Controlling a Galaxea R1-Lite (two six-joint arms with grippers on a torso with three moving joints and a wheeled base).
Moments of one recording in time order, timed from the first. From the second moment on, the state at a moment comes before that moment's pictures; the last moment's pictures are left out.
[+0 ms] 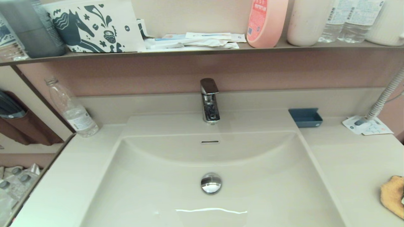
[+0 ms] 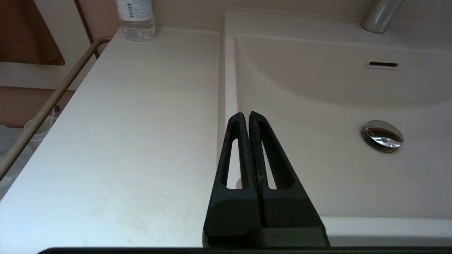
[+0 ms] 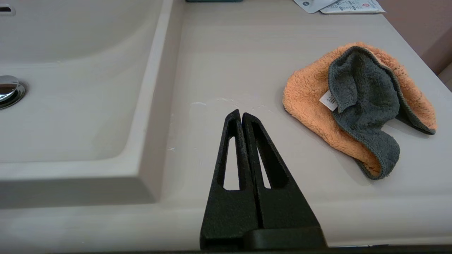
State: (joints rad) left arm 0.01 0.00 0.00 -0.08 0.01 -0.08; right arm 0.00 0.00 0.00 -0.01 -0.01 -0.01
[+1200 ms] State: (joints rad) left arm 0.01 0.00 0.00 -0.08 0.01 -0.08; right arm 0.00 0.24 -0.28 0.07 -0.14 -0.02
